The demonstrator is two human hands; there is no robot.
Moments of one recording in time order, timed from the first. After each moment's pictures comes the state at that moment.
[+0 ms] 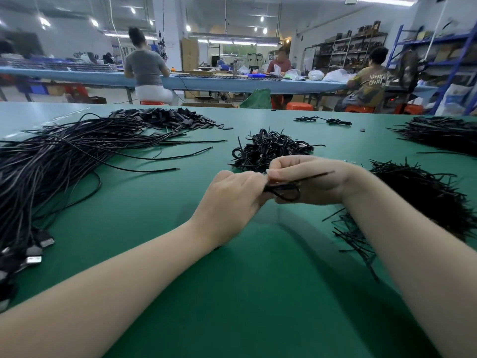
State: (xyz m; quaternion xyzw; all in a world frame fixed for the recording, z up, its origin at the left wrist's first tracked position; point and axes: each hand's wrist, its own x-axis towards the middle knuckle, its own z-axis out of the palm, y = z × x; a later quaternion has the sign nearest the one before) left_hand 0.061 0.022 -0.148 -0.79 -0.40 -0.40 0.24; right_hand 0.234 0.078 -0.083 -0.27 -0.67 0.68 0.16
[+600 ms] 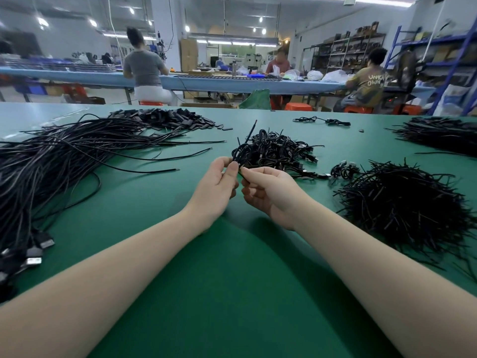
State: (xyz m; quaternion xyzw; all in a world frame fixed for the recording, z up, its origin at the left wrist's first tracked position) left_hand 0.043 0.049 -0.156 -0.58 -0.47 -0.59 -0.31; right_hand 0.174 0.064 -0.130 -0.35 -0.49 0.67 0.44
